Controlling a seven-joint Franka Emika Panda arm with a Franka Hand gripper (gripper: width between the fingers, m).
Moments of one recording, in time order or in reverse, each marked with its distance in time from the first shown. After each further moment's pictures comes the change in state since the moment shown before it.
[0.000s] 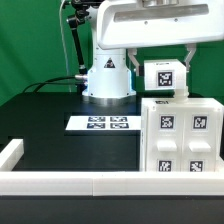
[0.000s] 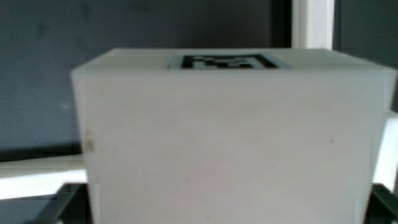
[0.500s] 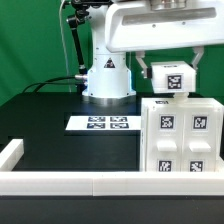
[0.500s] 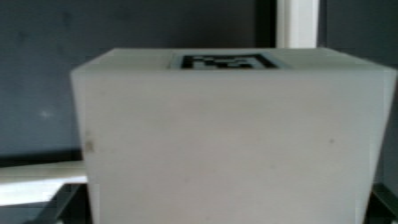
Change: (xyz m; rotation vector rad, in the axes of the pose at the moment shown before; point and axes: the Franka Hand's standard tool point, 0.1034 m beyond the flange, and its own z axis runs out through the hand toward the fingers) arm -0.001 -0.023 0.006 0.003 -0.006 -0.021
